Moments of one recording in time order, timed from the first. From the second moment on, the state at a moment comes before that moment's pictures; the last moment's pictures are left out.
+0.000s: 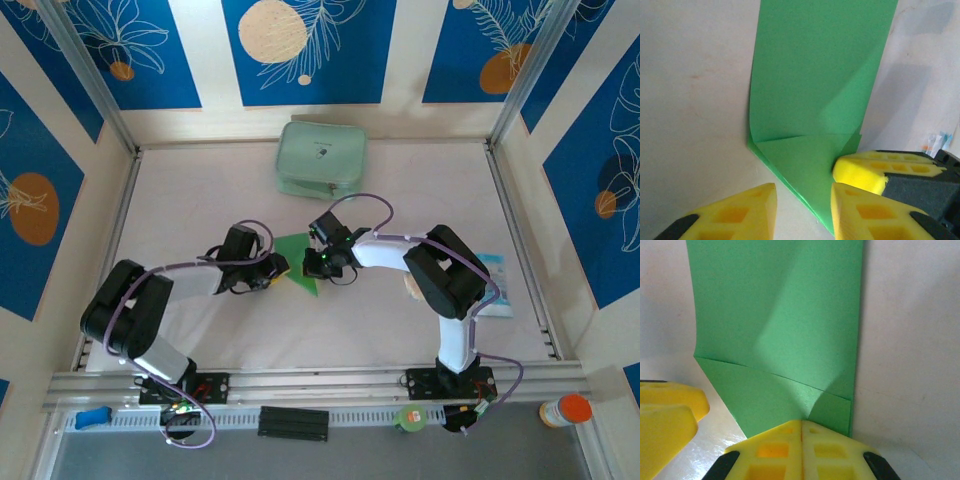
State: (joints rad) left arm -0.46 1.57 0.63 0.05 0.42 -1.02; right arm 0.73 1.92 1.11 -0.27 -0.31 0.74
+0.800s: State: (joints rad) left arm -0.45 1.62 0.70 -0.02 0.36 -1.03; right arm 0.73 1.92 1.11 -0.27 -0.32 0.74
